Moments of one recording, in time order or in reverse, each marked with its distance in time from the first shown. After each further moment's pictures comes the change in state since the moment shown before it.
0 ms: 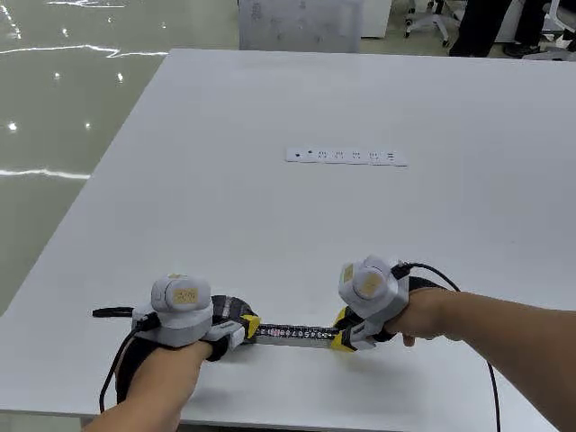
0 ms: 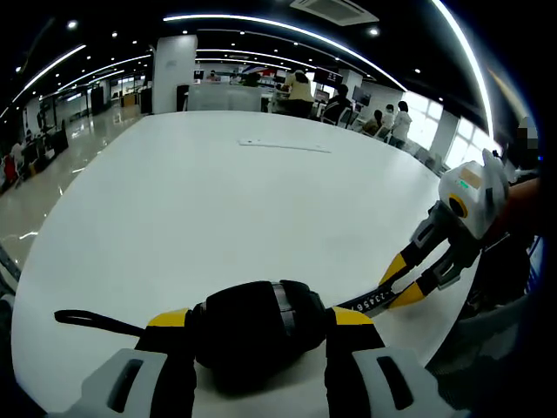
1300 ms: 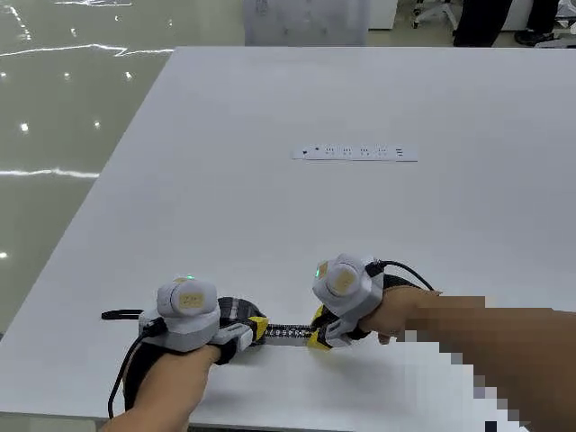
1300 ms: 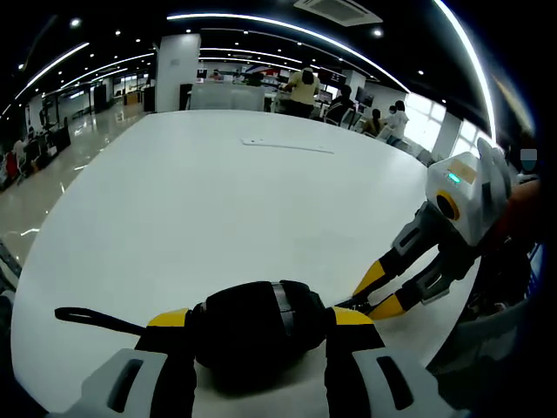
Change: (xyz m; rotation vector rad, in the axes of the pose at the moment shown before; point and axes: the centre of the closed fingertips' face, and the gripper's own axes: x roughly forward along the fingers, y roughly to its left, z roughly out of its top) left arm 0.001 0.000 0.000 -0.014 0.004 0.008; right arm 0.022 0.002 0.039 -0.006 -0.044 0.020
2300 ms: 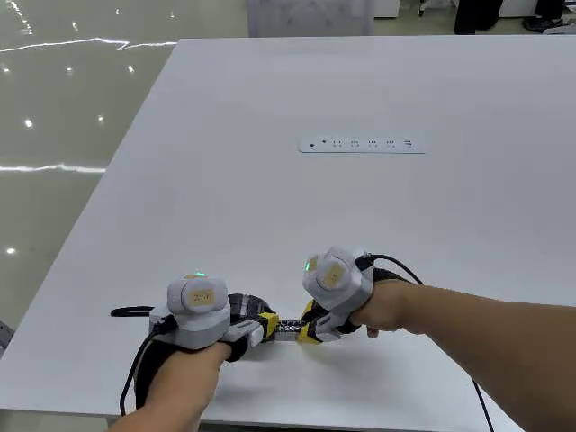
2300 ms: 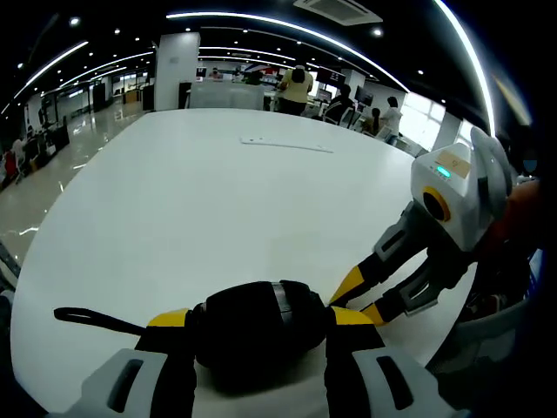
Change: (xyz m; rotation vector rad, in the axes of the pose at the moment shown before) left arm 0.001 0.000 0.000 -0.003 0.006 -0.007; right arm 0.018 0.005 0.027 -0.018 -0.028 0.028
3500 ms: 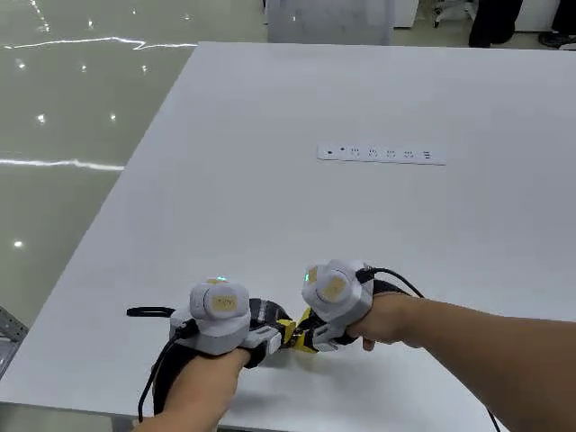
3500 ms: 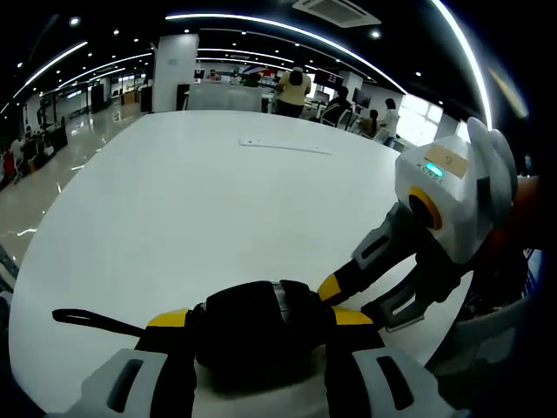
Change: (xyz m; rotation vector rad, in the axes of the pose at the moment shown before) left arm -0.001 0.000 0.001 0.004 -0.010 -0.015; right arm 0.017 0.006 0.023 -0.033 -0.017 0.003
